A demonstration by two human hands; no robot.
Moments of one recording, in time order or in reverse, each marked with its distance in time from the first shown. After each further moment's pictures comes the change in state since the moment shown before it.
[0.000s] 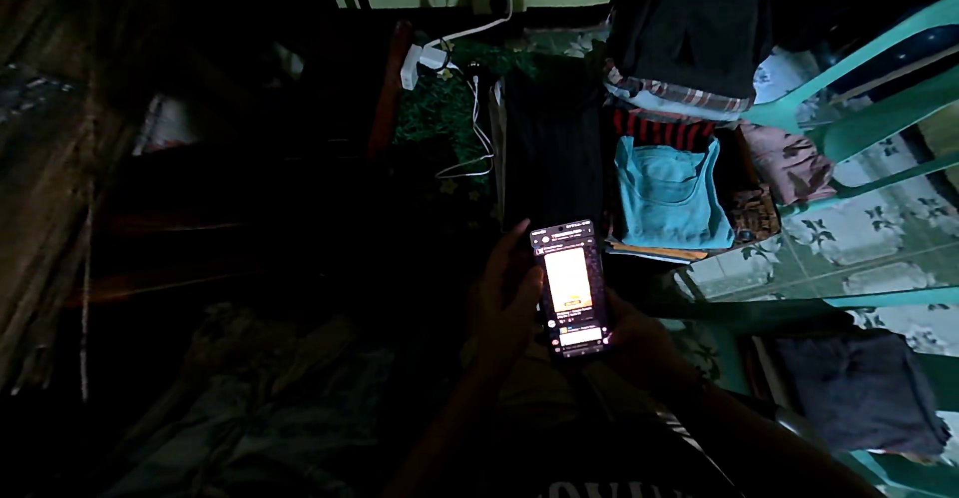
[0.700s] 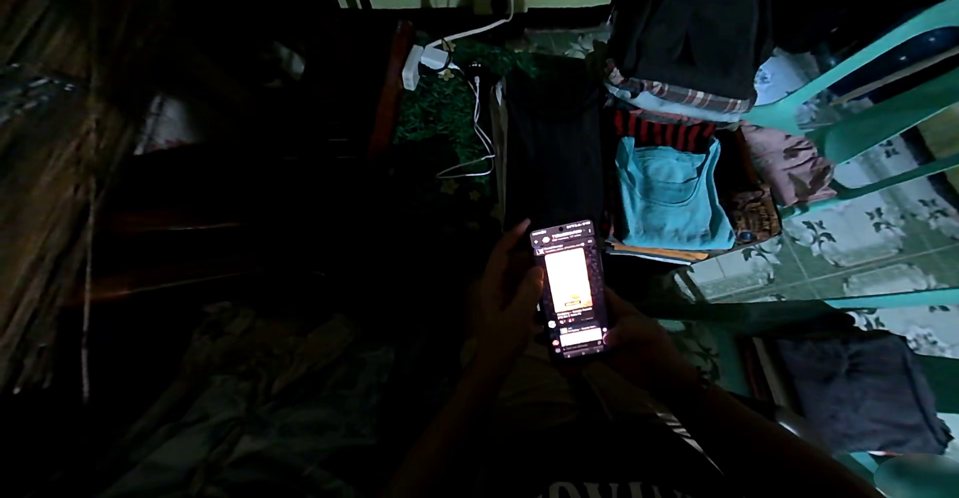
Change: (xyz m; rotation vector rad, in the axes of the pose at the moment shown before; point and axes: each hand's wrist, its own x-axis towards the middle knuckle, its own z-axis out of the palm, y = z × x) left_hand 0.000 0.001 0.000 -0.049 -0.013 0.008; right_hand 0.005 -0.002 0.000 -0.016 0.009 0.062
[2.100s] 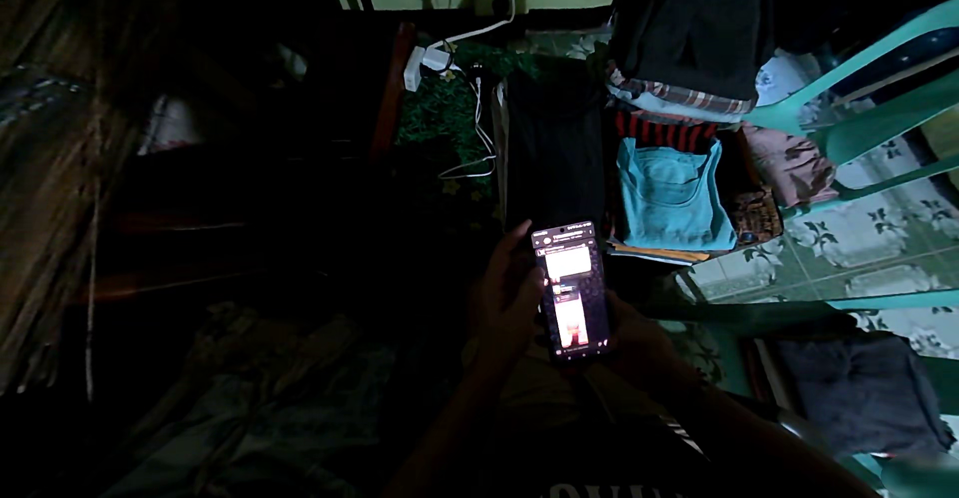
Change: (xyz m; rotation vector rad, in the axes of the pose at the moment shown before) left_hand -0.001 -0.001 0.000 0.012 0.017 -0.025; right_hand -0.005 -0.001 0.008 -0.090 0.032 -0.064
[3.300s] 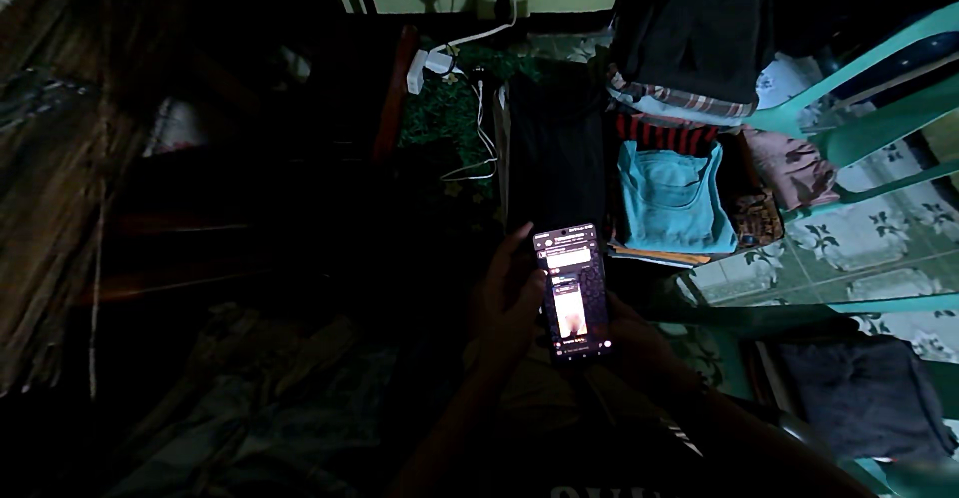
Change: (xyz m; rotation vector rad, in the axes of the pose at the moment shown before) left_hand 0.000 0.002 0.000 -0.037 -0.016 0.001; right_hand 0.006 0.002 -0.001 0.049 0.041 0.065
